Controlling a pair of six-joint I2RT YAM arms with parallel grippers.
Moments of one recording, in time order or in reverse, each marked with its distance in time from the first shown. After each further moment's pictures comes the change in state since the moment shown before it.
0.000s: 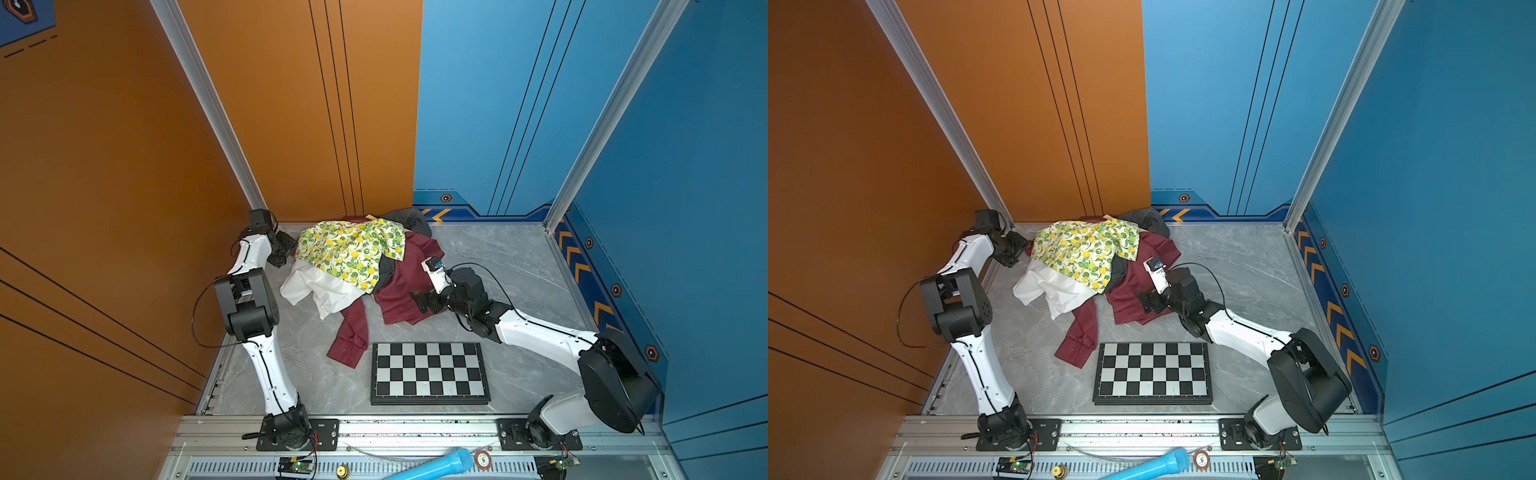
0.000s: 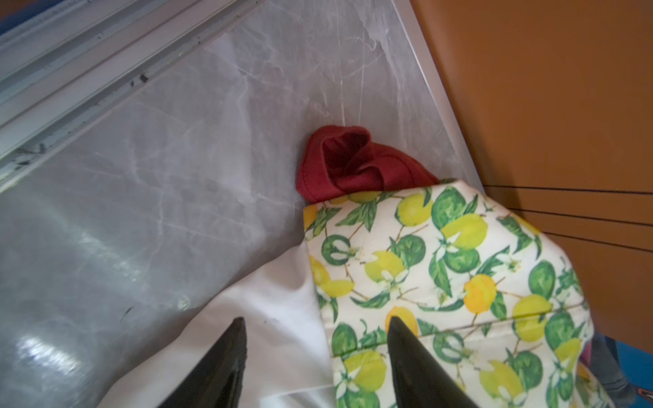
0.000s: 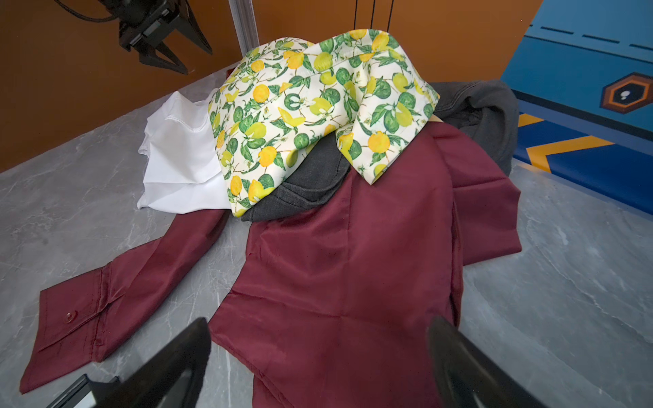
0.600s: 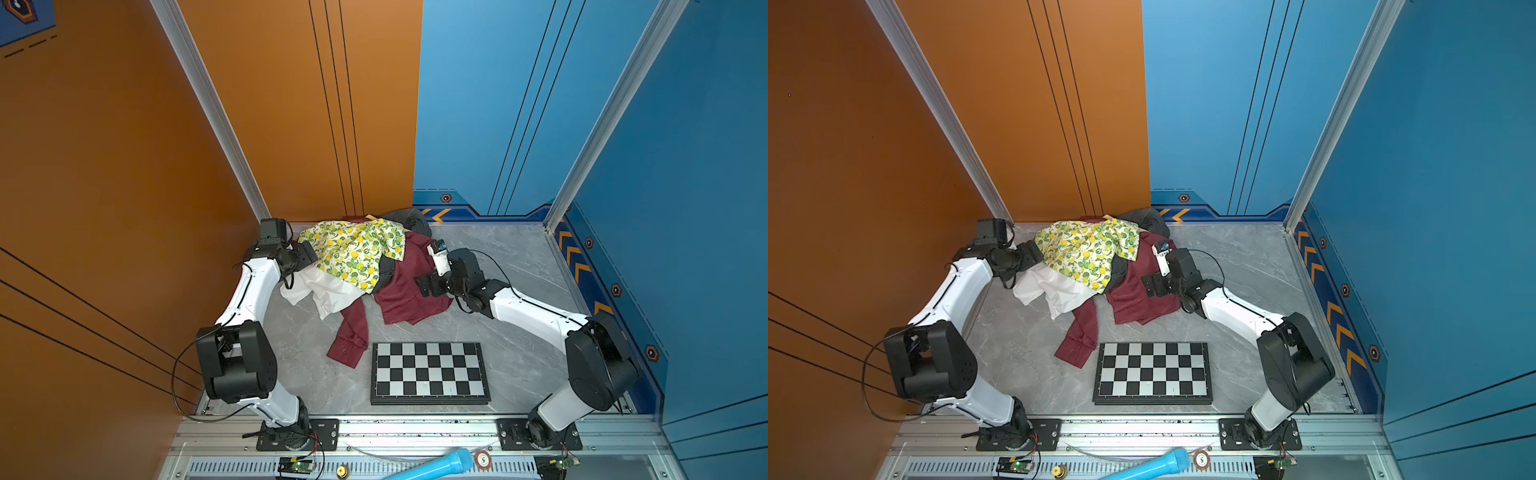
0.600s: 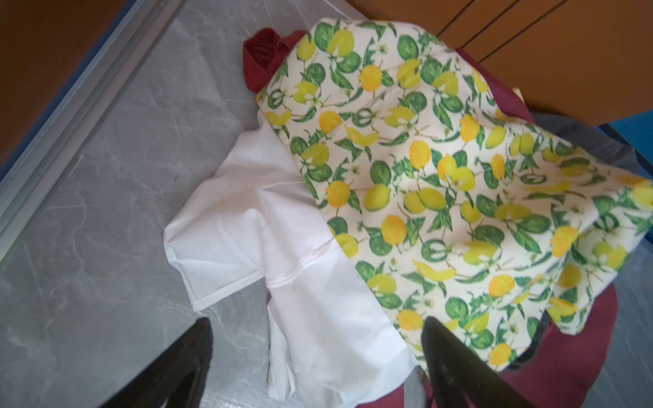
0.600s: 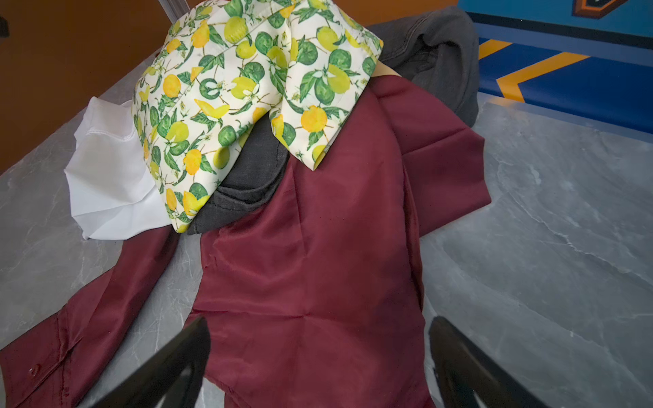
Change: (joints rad) left arm -0.127 -0.560 -0.475 -0.013 -0.100 0.305; right arm -0.079 0.125 0.225 -0.266 0.018 0.127
